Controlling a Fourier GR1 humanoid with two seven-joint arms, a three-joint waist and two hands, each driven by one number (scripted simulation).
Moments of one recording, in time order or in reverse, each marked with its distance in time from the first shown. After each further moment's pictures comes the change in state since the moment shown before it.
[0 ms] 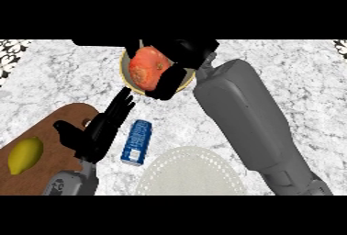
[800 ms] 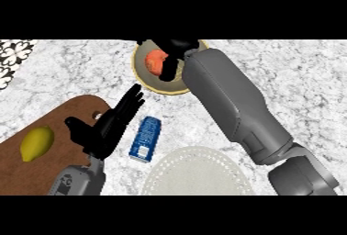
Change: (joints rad) left arm -0.046 -0.025 -0.029 0.003 -0.021 -0.018 0.015; right arm -0.243 0.008 0.062 0.723 0.049 -0.321 -0.058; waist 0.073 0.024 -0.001
